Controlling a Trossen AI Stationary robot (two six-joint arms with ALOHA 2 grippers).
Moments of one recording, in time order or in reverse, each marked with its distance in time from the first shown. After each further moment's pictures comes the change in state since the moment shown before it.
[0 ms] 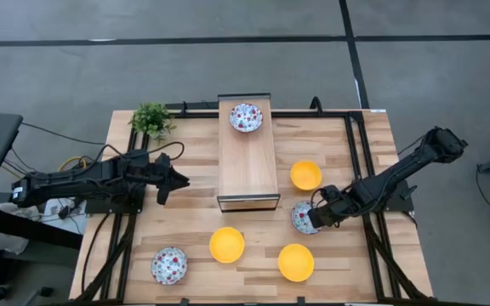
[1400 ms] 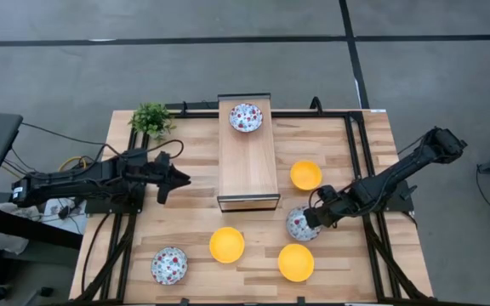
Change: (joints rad) left arm 0.000 0.001 0.000 0.073 0.000 0.013; right arm -0.001 0.019 0.030 0.062 0.045 -0.011
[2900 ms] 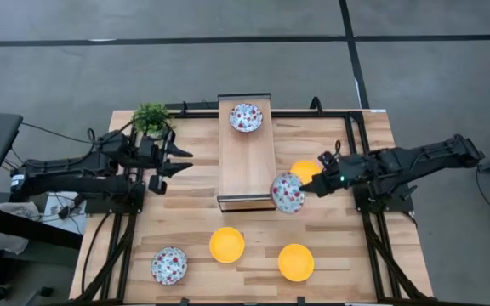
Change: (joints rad) left arm -0.061 0.236 0.322 0.443 0.040 0.402; right arm -0.294 -0.324 0.173 0.191 0.033 -0.476
